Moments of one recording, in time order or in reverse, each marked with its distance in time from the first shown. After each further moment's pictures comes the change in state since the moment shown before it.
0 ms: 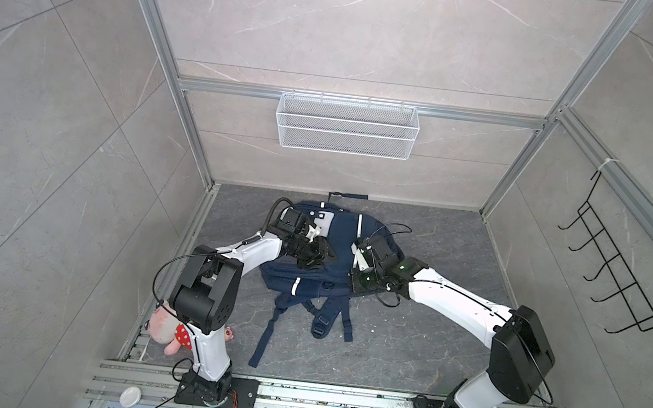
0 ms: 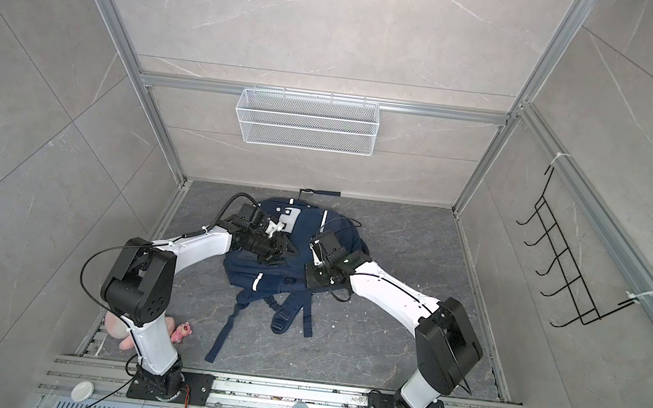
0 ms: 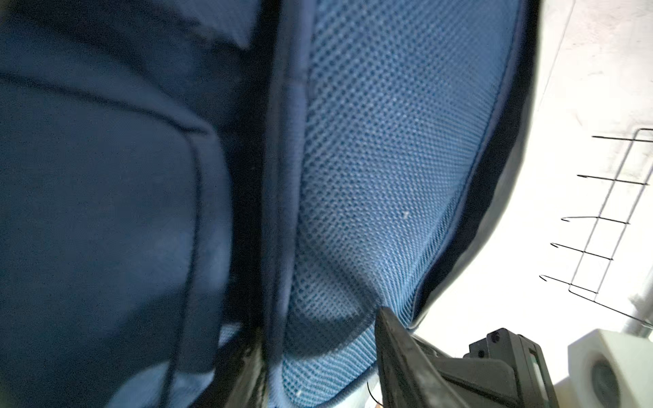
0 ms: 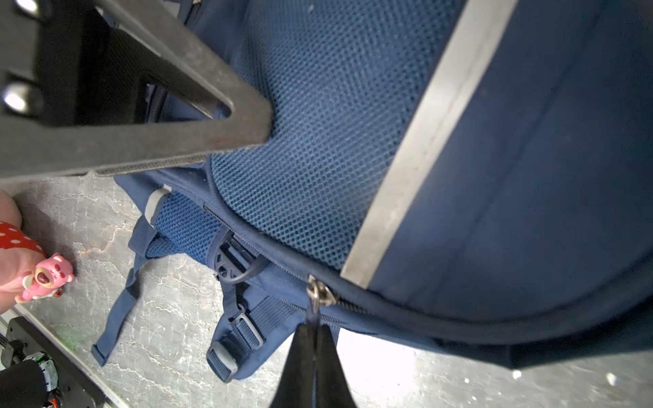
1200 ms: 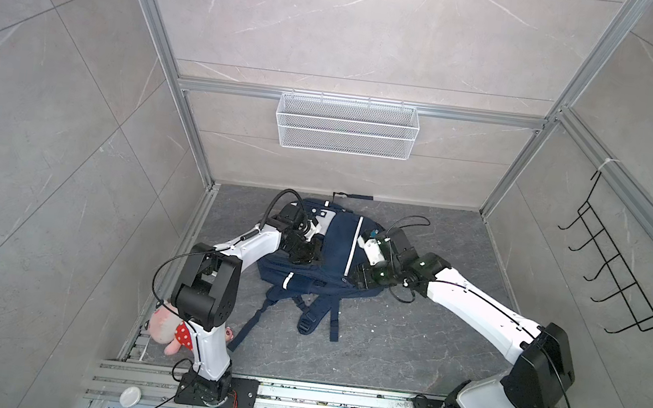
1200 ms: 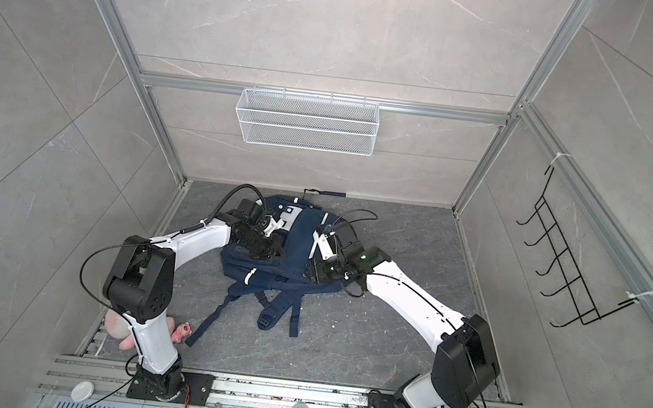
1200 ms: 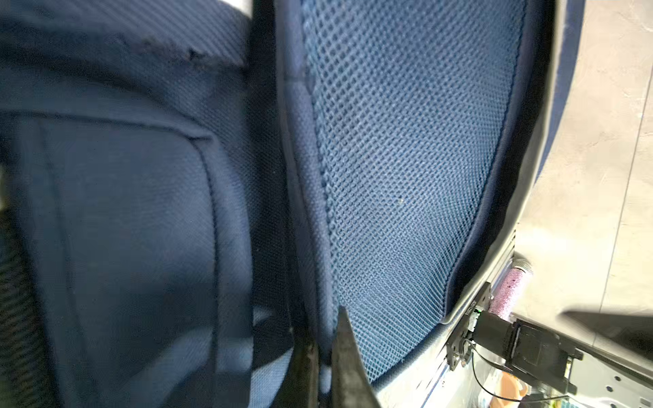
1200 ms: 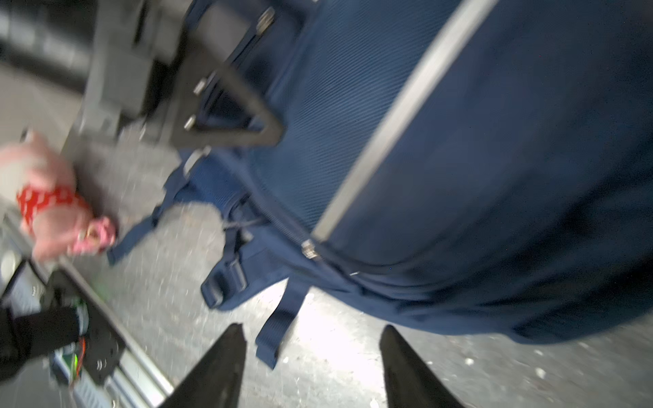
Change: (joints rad) left arm 0.035 0.023 0.100 -0.218 -0.114 0.414; right arm -0.044 -0.094 0.042 -0.095 -0.111 -0.193
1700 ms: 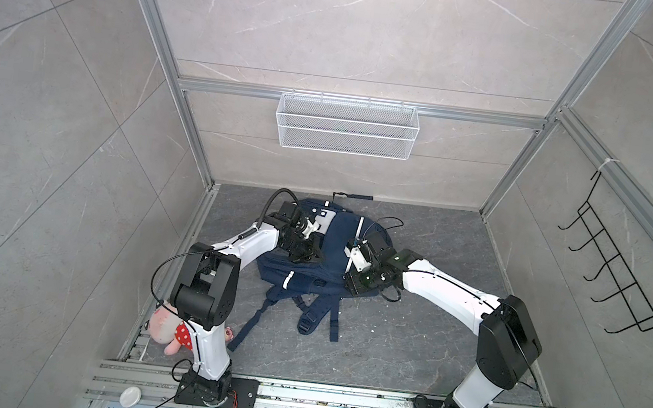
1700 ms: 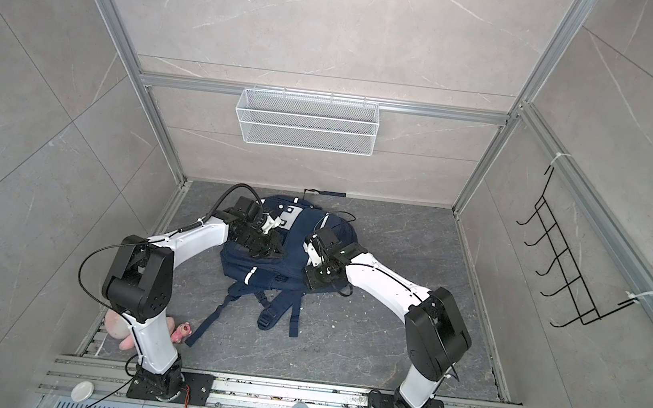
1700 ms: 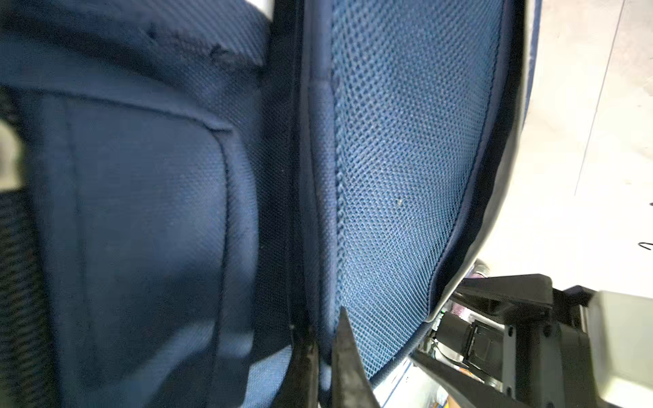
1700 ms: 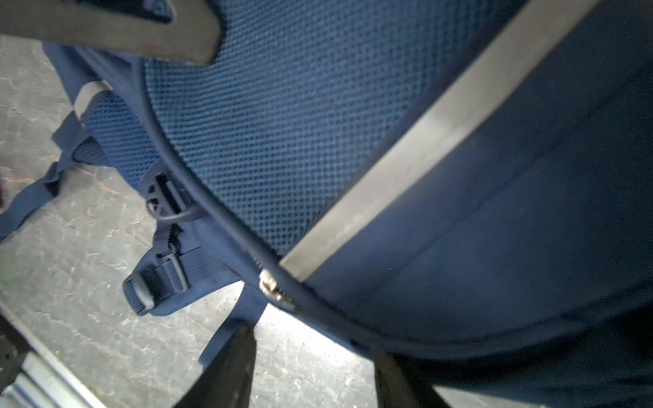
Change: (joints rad) left arm 0.017 0.001 0.014 -0.003 0.067 -0.088; right arm 0.009 0.191 0.061 -0.034 0.095 -0.087
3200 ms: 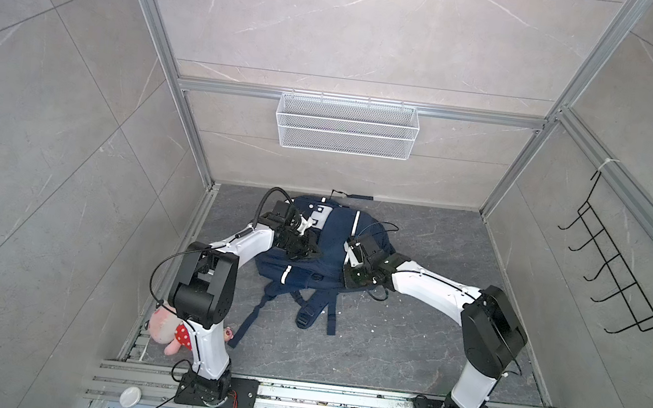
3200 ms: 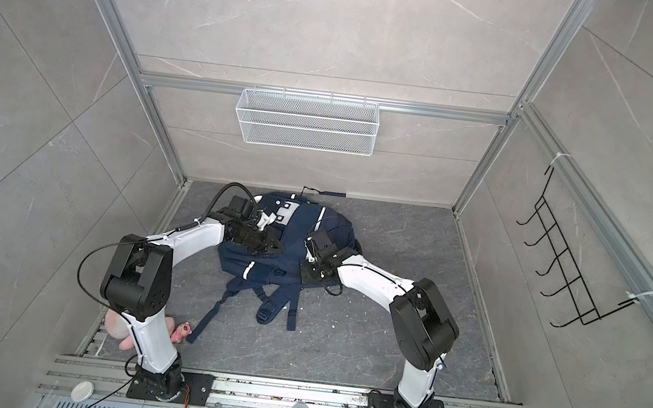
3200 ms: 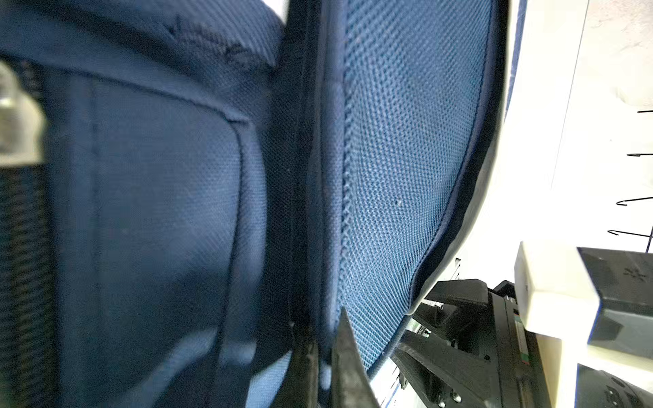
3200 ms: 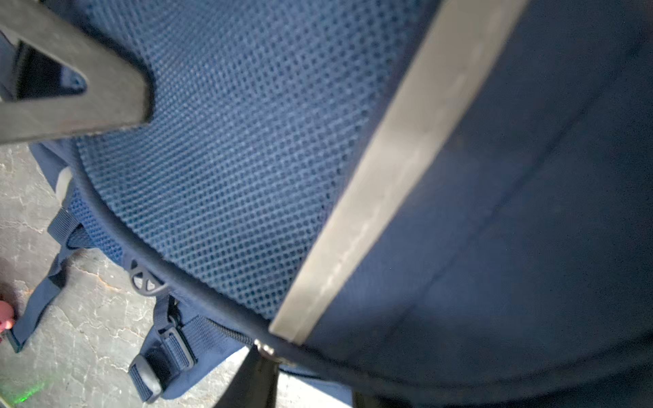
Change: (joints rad) left arm 0.037 0.003 -0.038 0.113 0.030 -0.062; right arm 0.014 0.078 -0.034 0.227 0.034 0.245
